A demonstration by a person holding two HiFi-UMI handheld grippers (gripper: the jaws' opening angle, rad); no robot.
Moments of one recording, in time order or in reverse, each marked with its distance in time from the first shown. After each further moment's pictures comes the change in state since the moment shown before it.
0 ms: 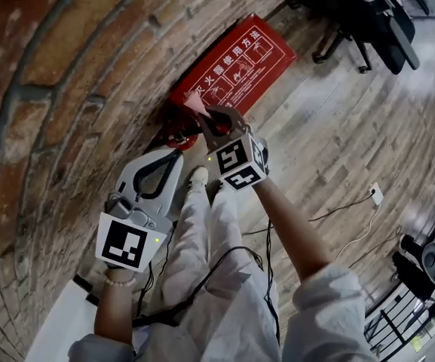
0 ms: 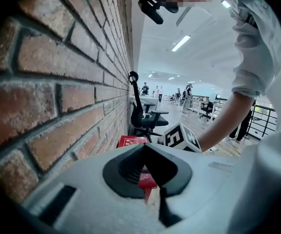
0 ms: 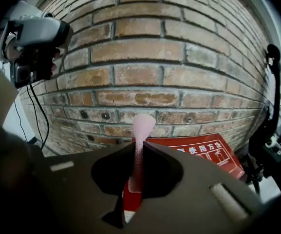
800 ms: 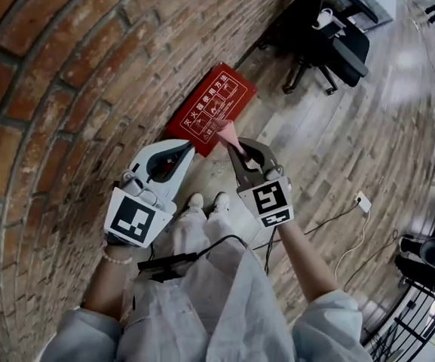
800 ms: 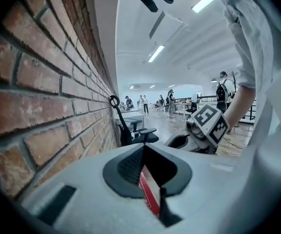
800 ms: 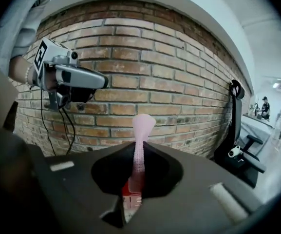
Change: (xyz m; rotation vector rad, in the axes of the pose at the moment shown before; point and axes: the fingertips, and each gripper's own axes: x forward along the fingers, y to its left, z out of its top) left arm -0.044 -0.065 0.172 0.249 -0.167 -0.135; right arm -0.241 -0.026 0.113 0.066 -0.185 -0.223
